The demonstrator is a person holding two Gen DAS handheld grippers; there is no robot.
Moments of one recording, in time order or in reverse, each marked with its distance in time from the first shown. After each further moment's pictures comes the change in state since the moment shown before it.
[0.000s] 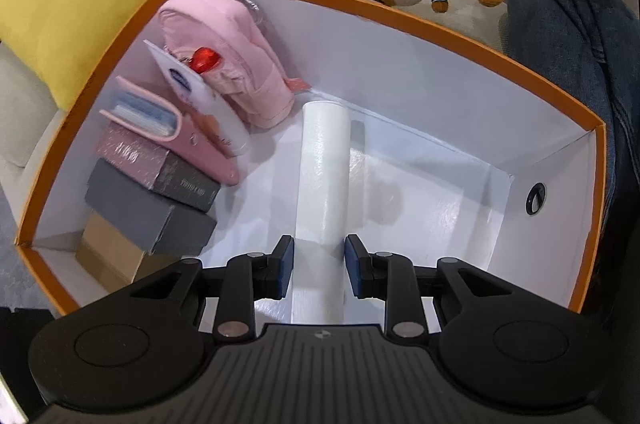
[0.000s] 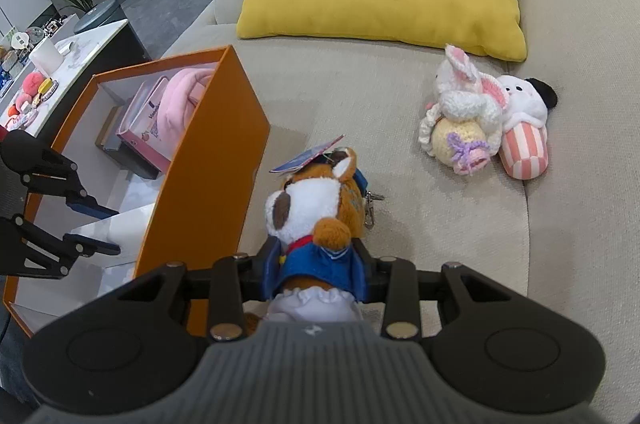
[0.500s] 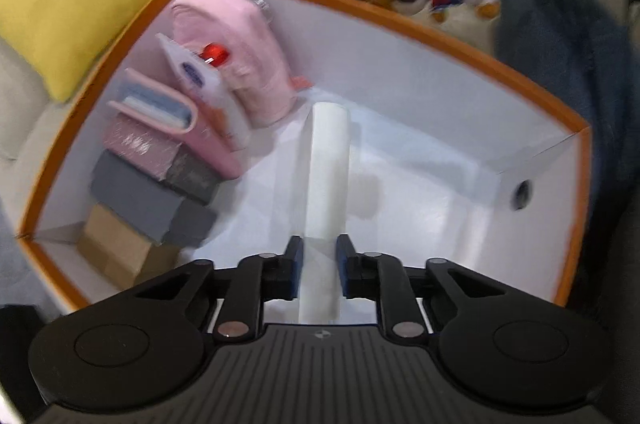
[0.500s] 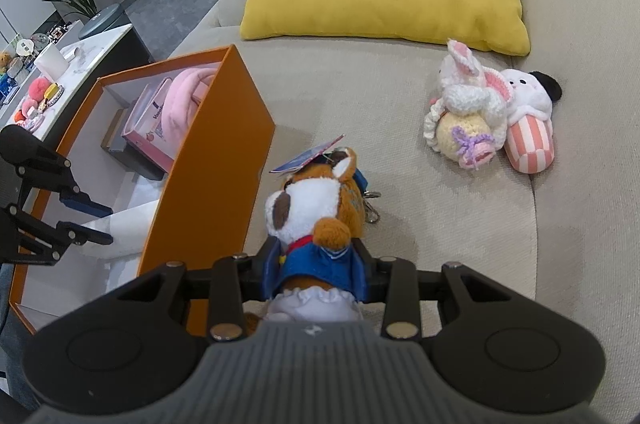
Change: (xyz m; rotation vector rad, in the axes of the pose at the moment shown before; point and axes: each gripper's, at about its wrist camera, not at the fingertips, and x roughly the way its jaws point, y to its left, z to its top) left arm -0.010 0.021 0.007 -0.008 -0.004 -0.115; right arm 0.002 -0.003 -0.002 0.017 -0.001 0.023
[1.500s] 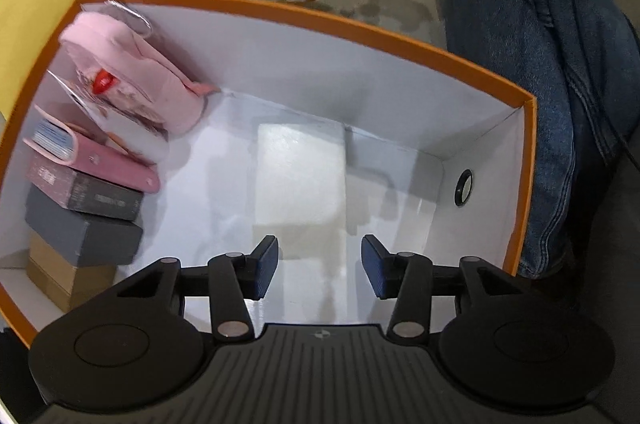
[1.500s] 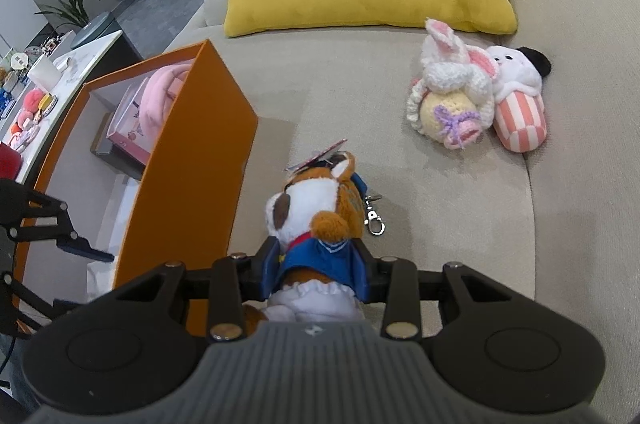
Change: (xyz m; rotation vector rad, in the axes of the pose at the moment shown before) left arm 0.044 -0.053 0.007 0.094 0.066 0.037; right arm 0.005 -0.021 -0.010 0.060 0.006 0.008
